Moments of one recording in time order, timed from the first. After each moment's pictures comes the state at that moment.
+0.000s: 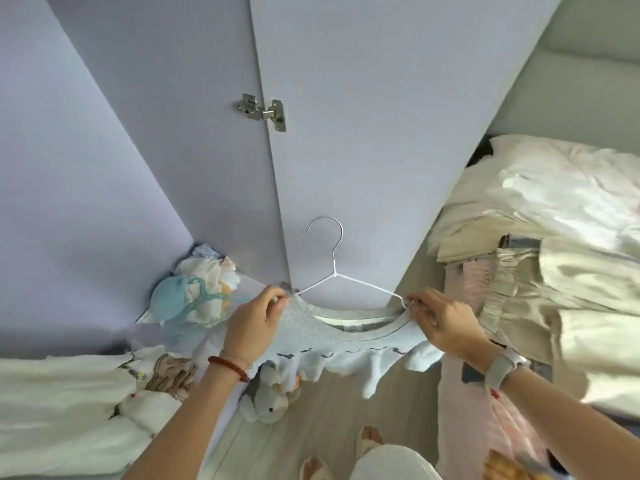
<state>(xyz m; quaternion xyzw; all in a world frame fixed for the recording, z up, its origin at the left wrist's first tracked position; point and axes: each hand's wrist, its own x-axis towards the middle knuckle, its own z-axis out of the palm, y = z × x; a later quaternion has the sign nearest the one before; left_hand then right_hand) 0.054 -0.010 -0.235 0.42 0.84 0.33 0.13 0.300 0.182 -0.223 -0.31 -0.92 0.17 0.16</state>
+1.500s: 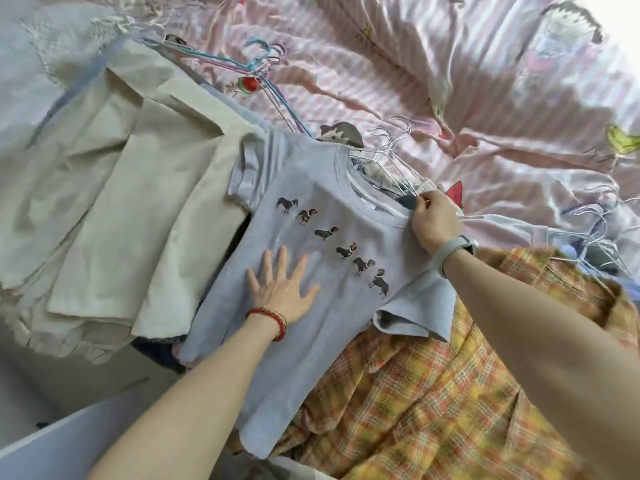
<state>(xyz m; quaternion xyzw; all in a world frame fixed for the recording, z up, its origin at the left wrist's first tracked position) 0.753 0.295 -0.456 0.84 0.39 -0.32 0.19 1.012 0.210 -0.443 -0.93 -0.18 0.20 0.24</state>
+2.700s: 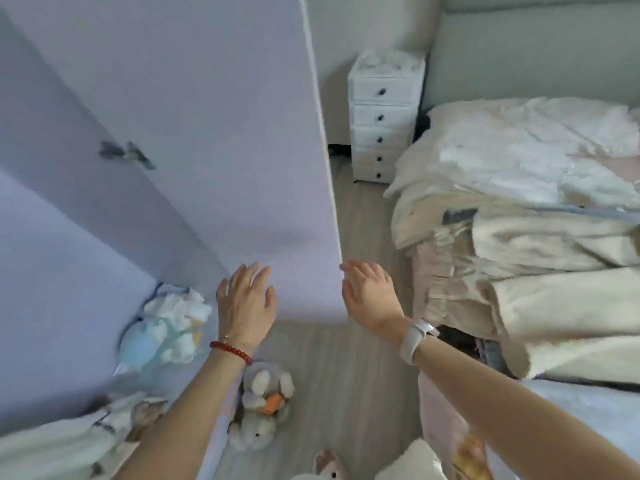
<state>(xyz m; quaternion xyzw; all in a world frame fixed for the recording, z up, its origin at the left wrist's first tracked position) 0.167 0.153 -0.219 0.51 0.86 0.10 0.00 0.343 0.263 -0.243 -0.41 -0.87 0.22 0.17</state>
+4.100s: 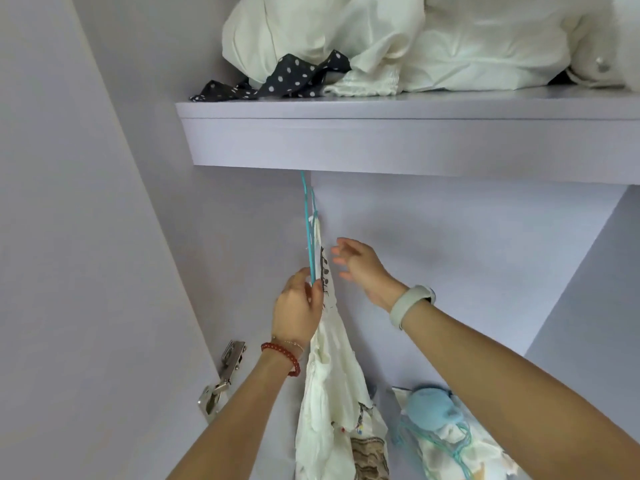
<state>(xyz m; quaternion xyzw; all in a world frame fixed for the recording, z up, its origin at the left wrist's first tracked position) -0.118 -0.293 -0.097 -0.16 0.87 0.34 -0.33 -0.199 -0.201 -0.040 0.18 -0.73 0.64 -0.16</state>
